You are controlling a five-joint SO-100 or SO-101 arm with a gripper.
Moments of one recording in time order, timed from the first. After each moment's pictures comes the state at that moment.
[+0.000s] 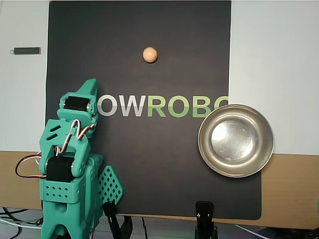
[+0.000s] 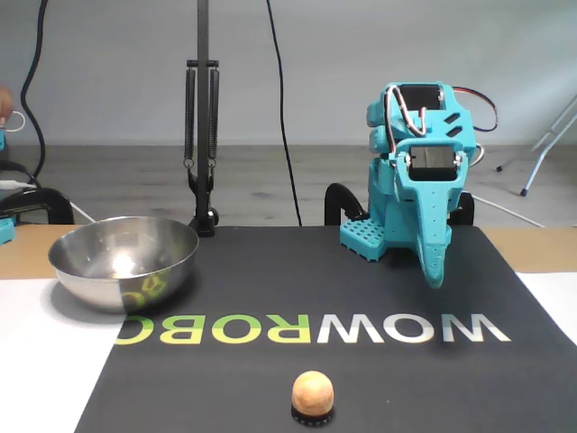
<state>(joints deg) 3.2 192.2 177.0 46.8 -0.3</state>
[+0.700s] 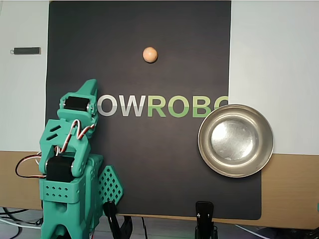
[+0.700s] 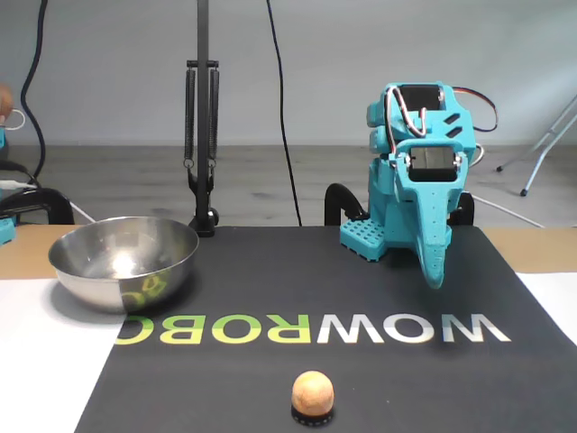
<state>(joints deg) 3.2 192.2 177.1 47.0 -0.3</state>
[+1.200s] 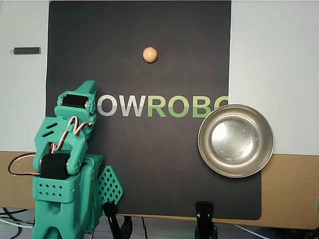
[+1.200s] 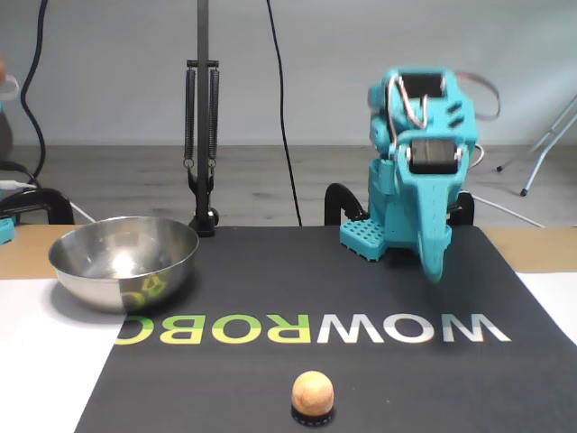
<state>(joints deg) 3.2 175.2 165.2 47.0 -0.3</state>
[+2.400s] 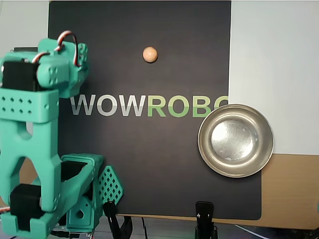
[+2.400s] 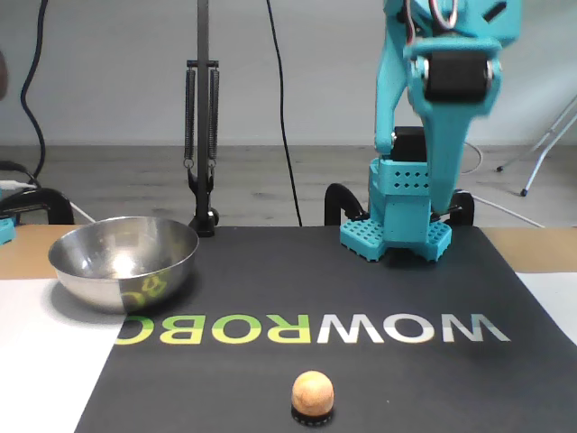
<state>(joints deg) 4.3 104.9 90.3 86.5 -0.3</state>
